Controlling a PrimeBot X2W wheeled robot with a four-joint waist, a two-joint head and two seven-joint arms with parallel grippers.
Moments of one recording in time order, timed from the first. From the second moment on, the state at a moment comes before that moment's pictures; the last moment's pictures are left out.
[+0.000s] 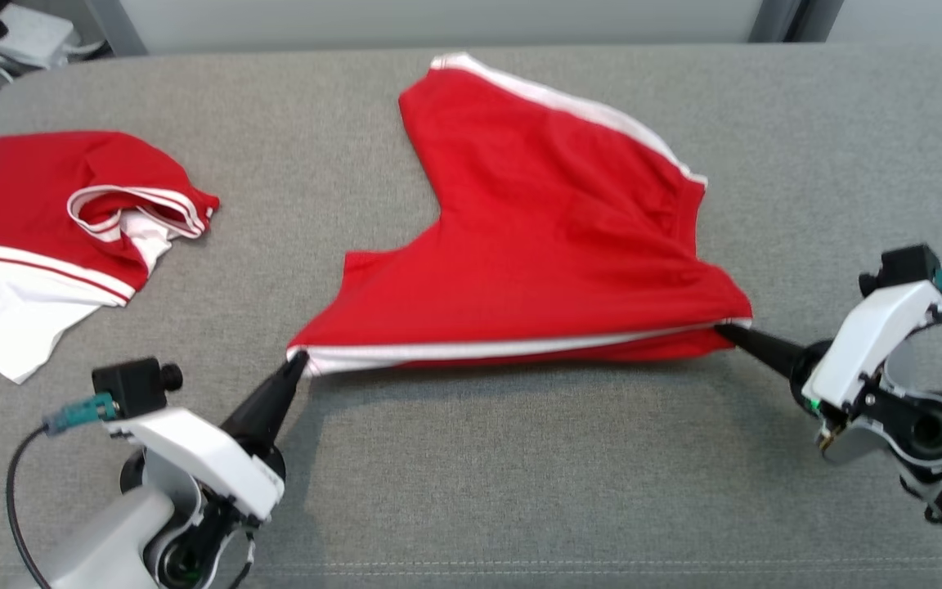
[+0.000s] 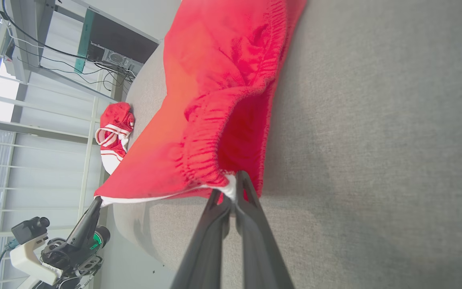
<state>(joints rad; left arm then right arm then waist) -0.55 0.52 -1.00 0.44 -1.50 -0.13 -0.25 -0.64 -0.50 0.70 0.52 1.58 0.13 0.38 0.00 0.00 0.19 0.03</state>
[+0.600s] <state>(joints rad) -0.46 0.74 -1.14 0.23 -1.59 -0.13 0.17 -0.47 -0.64 0.79 0.29 1.64 0.13 0.59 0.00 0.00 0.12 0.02</state>
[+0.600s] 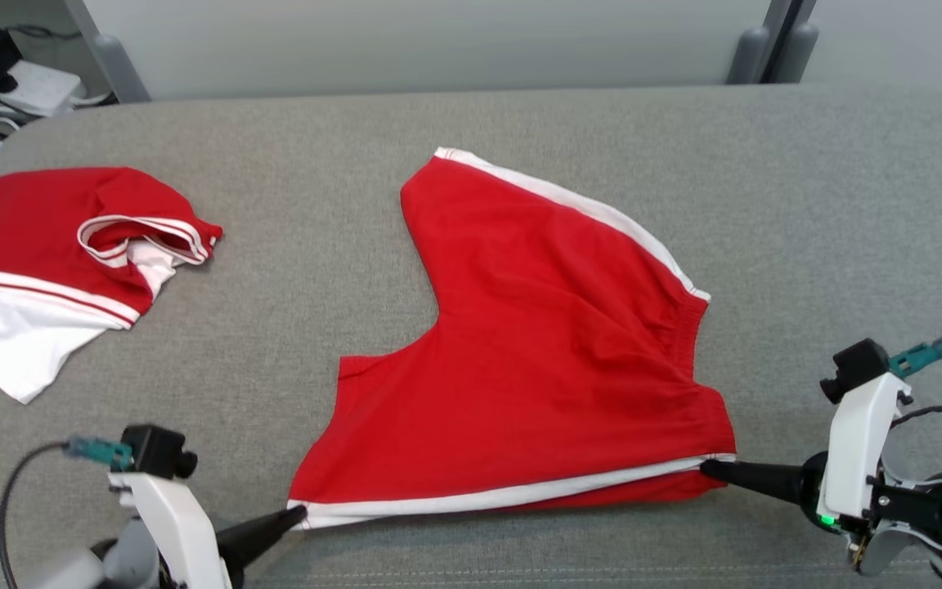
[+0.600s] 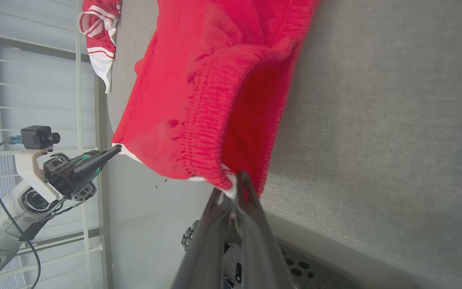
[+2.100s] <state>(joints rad) -0.79 0.62 -1.00 0.37 -1.47 -0.13 -0.25 -0.85 -0.49 0.62 0.56 1.54 0.13 0.51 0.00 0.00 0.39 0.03</state>
